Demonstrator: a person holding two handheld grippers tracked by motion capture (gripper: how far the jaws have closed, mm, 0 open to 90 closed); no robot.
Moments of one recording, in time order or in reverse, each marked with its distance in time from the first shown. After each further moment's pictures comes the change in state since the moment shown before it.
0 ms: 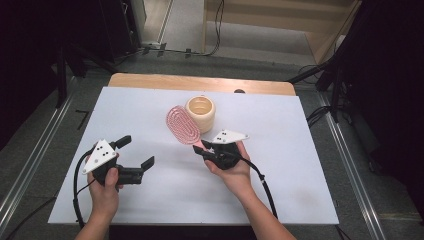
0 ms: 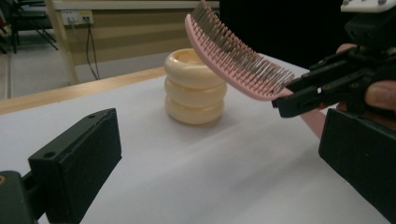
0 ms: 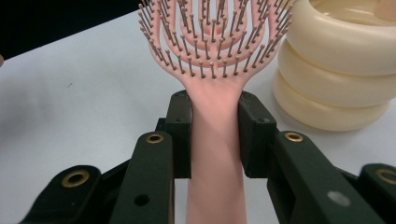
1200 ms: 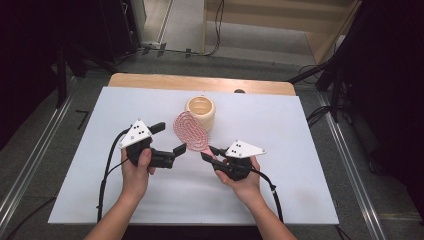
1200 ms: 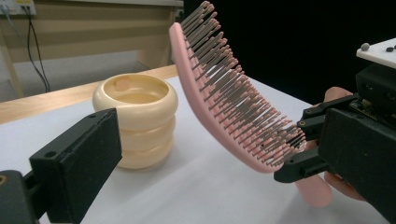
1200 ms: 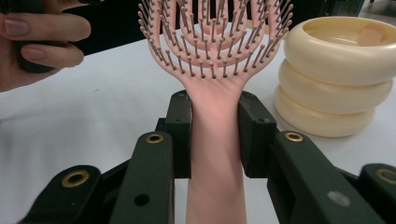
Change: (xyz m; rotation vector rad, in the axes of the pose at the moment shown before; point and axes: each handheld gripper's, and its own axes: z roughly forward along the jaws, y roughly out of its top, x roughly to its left) left arm -0.029 0.034 0.067 0.031 -0.146 -0.045; right arm 0.003 -0.024 -0.030 -0.138 0.046 -0.057
